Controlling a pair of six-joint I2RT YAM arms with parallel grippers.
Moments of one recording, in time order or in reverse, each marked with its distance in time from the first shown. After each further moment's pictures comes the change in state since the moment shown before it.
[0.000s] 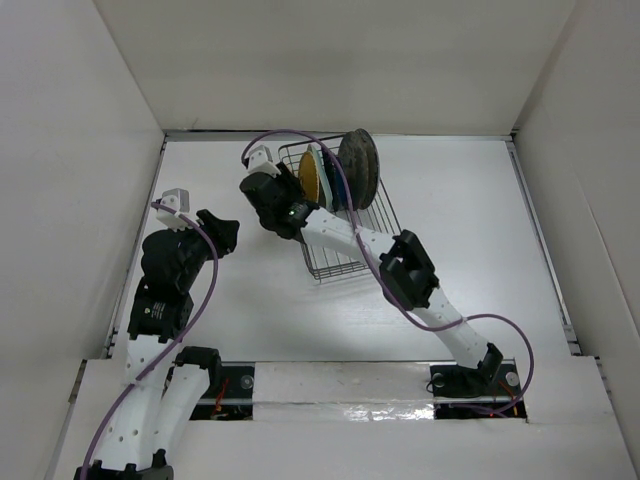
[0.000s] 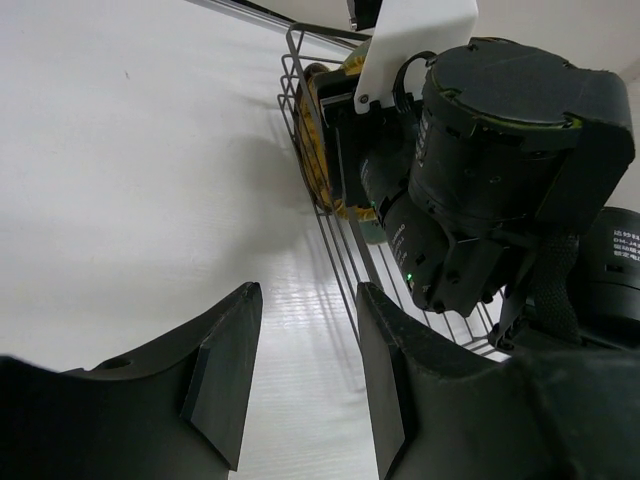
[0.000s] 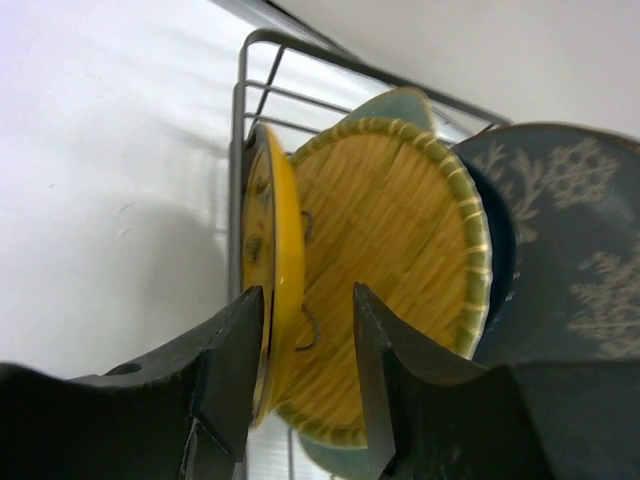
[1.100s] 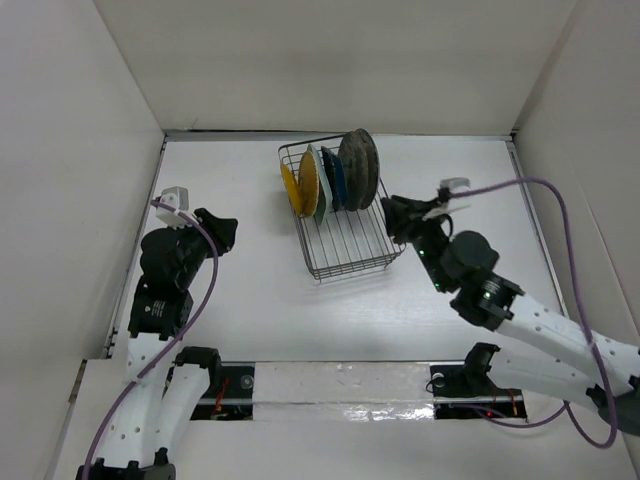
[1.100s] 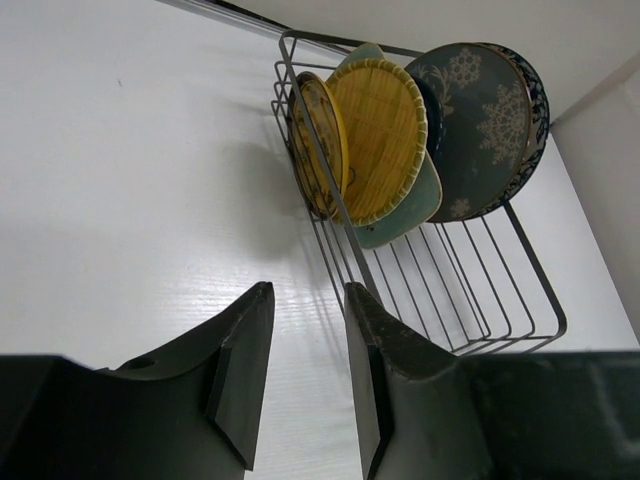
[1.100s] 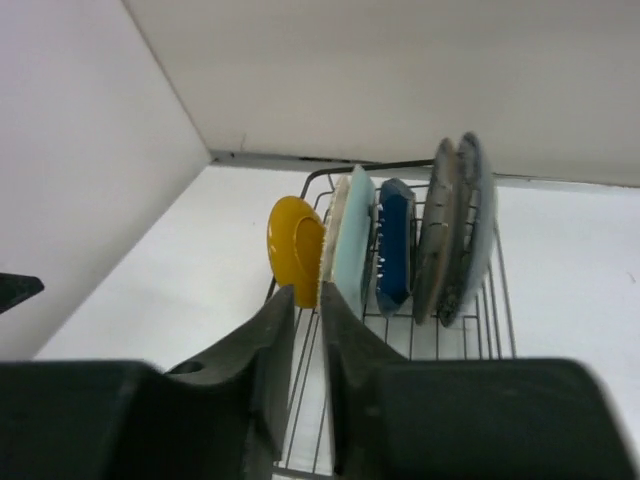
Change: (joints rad) left arm 0.023 0.014 0.000 0.026 0.029 0.000; right arm -0.037 -1.484 -1.401 0.522 -0.404 0.331
